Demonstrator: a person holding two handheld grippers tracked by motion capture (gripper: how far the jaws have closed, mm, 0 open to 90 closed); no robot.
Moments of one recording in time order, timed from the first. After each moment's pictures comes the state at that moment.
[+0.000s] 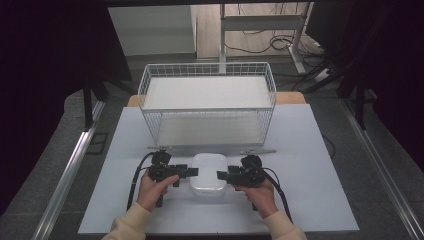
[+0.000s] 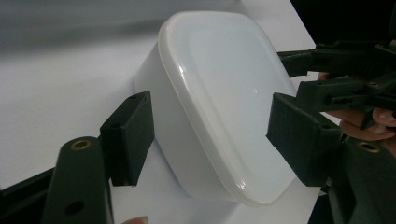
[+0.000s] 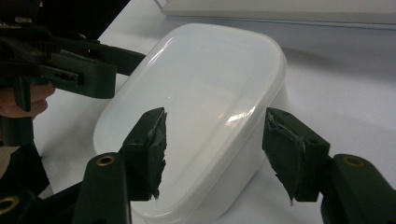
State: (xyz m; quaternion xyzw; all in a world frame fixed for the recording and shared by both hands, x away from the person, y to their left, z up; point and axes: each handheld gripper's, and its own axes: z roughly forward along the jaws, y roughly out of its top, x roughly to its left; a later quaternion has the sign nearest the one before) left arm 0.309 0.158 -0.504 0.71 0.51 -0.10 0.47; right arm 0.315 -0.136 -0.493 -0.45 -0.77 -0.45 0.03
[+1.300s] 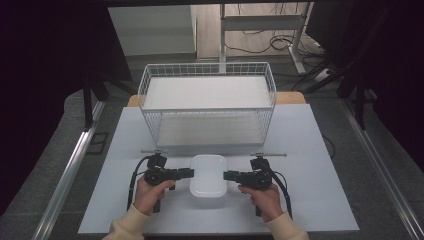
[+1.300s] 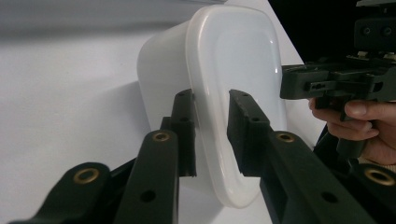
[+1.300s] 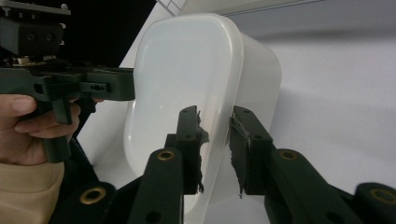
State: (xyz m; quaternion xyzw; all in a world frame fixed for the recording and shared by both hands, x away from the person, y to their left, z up) left arm 0.289 0.166 -0.493 0.70 0.51 -0.10 0.49; right arm 0.305 -0.157 -0.490 -0.49 -0.72 -0.47 0.11
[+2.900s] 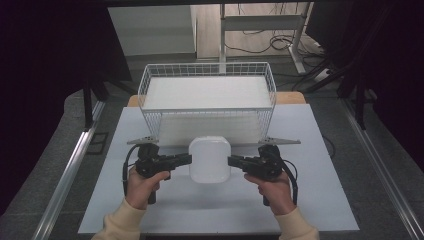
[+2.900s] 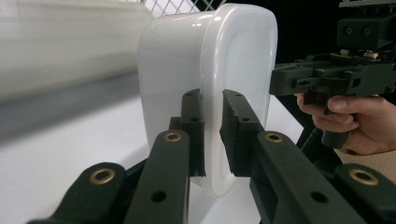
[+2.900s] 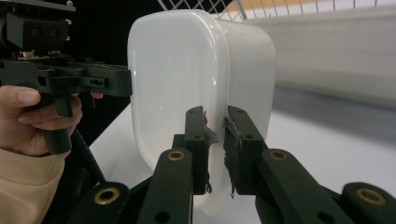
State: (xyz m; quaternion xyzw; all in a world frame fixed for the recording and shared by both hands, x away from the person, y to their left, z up) left arm 0.283 0.169 -0.420 0.71 0.45 -0.04 0.55; right arm 0.301 -0.163 -0.416 -0.42 -0.74 -0.52 0.03
